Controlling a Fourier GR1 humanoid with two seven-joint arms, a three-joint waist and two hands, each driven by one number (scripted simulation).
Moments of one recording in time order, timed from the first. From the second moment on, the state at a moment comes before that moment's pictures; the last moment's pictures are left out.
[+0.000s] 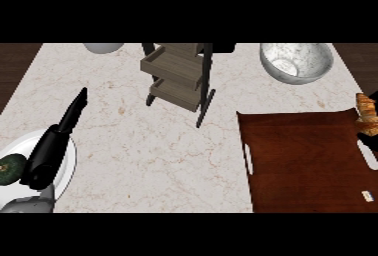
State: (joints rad) left arm -0.06 0.21 0.03 -1.68 -0.29 -0.10 -0.05; right arm -0.30 -0.53 -0.29 -1.41 1.04 0.34 0.02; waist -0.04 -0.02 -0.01
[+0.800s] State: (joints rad) left arm -0.06 0.20 0.02 -1.67 -0.30 -0.10 -0.07; right arm -0.90 -0.40 -0.46 -1.91 0.66 0.86 0.73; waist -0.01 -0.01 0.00
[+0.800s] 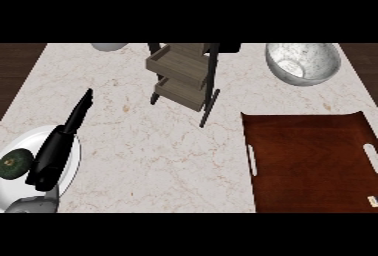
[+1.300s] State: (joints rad) left arm -0.09 0.18 0.00 -1.67 -0.31 -0.10 -0.06; right arm -1.36 -0.31 -0.35 -1.66 0.67 0.79 0.92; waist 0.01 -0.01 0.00
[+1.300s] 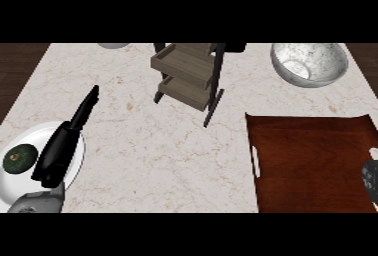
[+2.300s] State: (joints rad) left arm -0.10 0.17 -0.01 -1.67 -0.32 -0.11 -0.07; right arm -1.71 -0.12 -0.33 -0.85 0.87 0.32 0.88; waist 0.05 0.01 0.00
